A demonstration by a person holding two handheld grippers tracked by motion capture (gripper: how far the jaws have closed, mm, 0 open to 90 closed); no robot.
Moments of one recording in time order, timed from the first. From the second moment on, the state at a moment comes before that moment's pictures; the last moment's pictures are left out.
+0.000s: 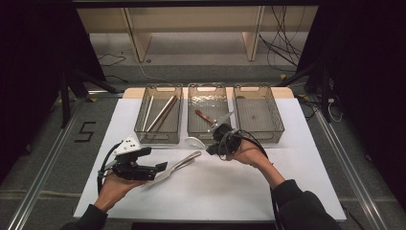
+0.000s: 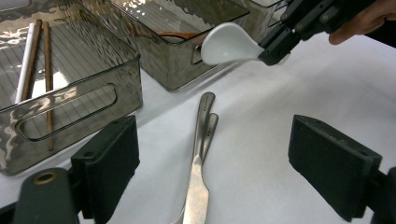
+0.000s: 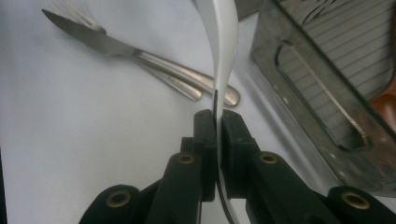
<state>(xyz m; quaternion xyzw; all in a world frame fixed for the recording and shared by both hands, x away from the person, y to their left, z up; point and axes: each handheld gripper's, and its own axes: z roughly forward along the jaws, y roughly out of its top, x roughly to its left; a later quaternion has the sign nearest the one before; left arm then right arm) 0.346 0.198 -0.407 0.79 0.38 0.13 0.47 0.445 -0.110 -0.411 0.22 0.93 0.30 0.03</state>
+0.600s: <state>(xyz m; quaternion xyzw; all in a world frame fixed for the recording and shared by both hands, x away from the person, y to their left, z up) 0.346 0.198 -0.408 0.79 0.38 0.13 0.47 0.459 -0.131 -0.393 0.27 0.90 0.35 0.05</state>
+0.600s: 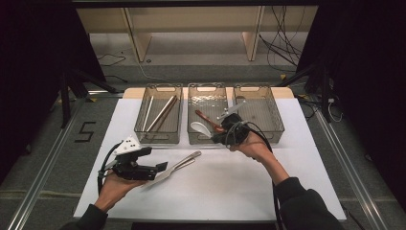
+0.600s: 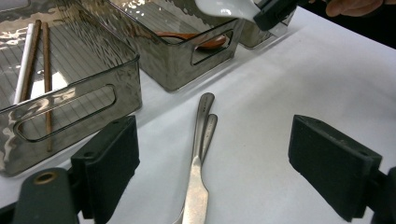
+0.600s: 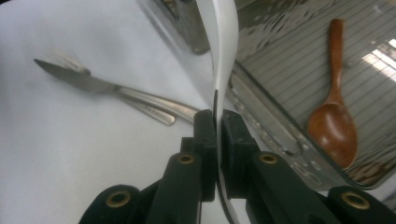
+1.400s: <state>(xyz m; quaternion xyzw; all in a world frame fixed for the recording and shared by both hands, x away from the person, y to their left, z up) 0.346 0.200 -0.407 0.79 0.38 0.13 0.47 0.515 -0.128 -0.371 0.36 0.86 0.36 0.09</state>
